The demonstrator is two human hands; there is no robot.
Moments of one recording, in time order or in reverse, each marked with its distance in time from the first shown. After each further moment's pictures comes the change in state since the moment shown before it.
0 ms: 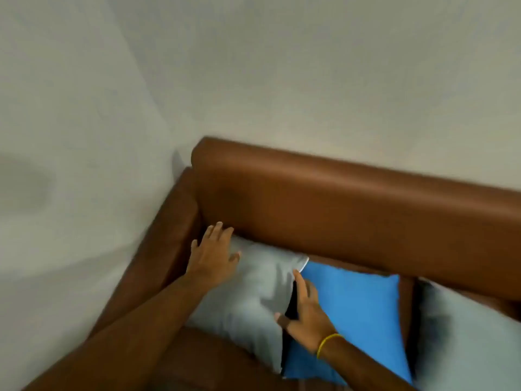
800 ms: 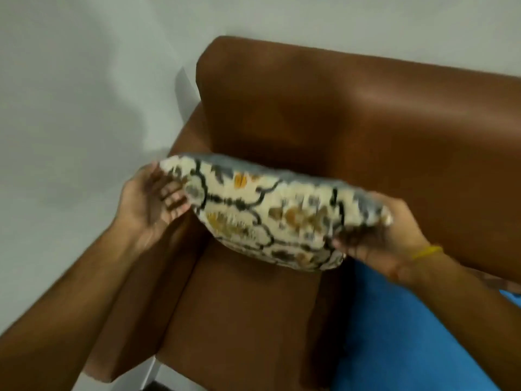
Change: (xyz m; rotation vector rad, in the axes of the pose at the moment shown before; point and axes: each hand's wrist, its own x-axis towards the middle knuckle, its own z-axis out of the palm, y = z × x) left_hand 0.103 -0.128 -0.028 -1.493 0.257 -0.502; right_hand 0.217 -0.022 -0.055 1.094 -0.053 0.390
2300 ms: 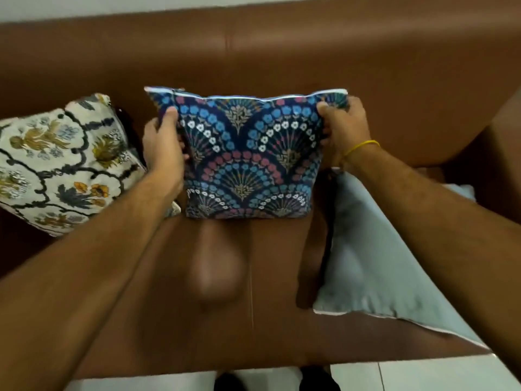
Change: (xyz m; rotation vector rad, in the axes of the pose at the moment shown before) left_hand -0.150 -0.217 0.376 0.362 -0.085 0.376; right_hand -0.080 -0.039 -0.394 -0.164 0.523 -0.650
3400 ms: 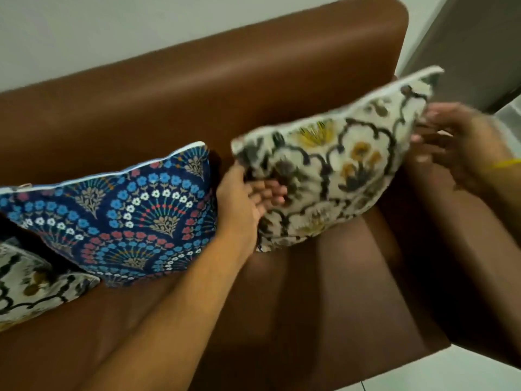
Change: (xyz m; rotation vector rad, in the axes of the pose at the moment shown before) left_hand -0.214 0.017 0.270 -0.269 -0.507 -0.319; right_hand 0.014 0.010 -0.373 0.052 0.244 0.060
